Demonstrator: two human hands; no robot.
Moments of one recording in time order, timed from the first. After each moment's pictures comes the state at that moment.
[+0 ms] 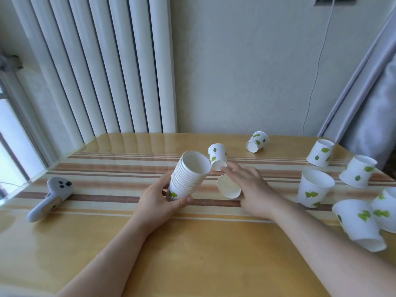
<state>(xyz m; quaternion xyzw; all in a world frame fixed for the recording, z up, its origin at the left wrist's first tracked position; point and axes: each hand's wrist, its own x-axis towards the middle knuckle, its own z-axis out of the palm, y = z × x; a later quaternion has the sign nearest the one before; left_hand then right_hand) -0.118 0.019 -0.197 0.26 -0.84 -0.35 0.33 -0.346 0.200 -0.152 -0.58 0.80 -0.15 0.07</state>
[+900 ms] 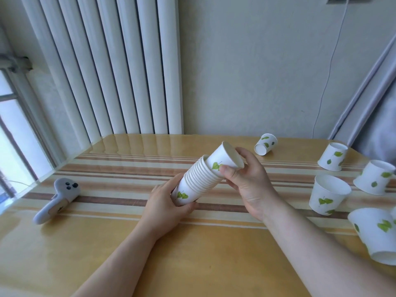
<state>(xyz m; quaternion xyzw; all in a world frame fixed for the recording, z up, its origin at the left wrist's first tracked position) -0.119 0.025 -0.188 0.27 -0.85 -0.30 0.33 -0.312 0.156 -0.140 -0.35 0.52 -0.72 0.29</state>
